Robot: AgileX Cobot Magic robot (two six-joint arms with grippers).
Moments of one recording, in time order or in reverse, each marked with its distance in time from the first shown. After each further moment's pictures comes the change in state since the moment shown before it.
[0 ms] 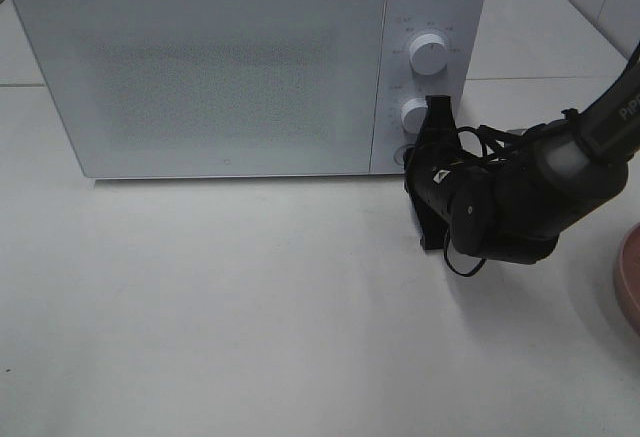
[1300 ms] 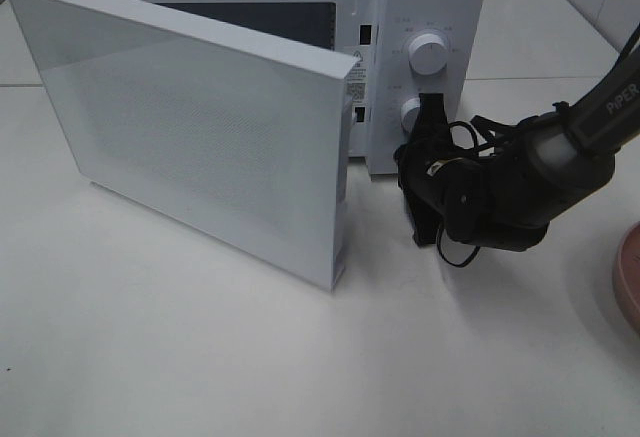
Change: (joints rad) left arm 0.000 0.000 0.000 0.000 0.000 0.000; right arm -0.029 0.034 -0.067 -0.034 0.048 0.017
